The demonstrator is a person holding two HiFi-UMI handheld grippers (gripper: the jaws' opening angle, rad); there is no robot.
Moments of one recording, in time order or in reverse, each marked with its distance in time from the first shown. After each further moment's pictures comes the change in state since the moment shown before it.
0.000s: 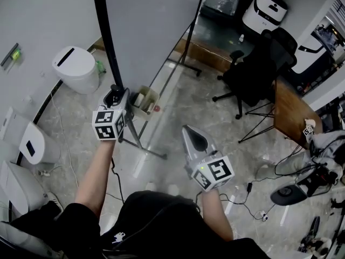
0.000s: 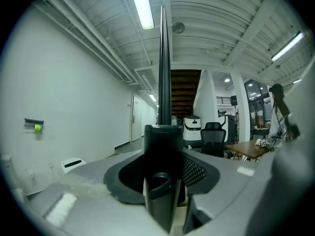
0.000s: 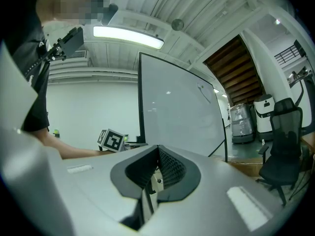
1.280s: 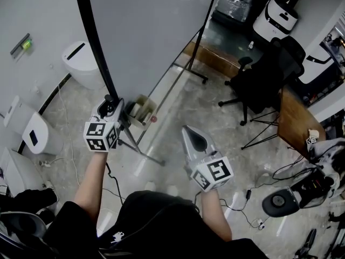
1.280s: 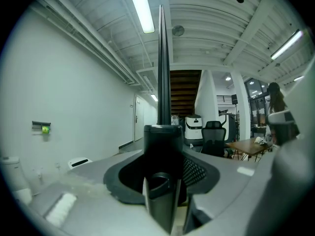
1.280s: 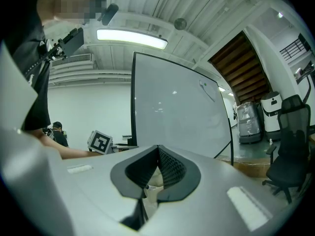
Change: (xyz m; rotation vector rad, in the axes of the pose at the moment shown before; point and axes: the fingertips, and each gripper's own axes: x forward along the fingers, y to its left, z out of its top) left arm -0.072 0.010 -0.006 0.013 0.010 0.029; right arm -0.002 0.012 0.005 0.001 0.001 0.077
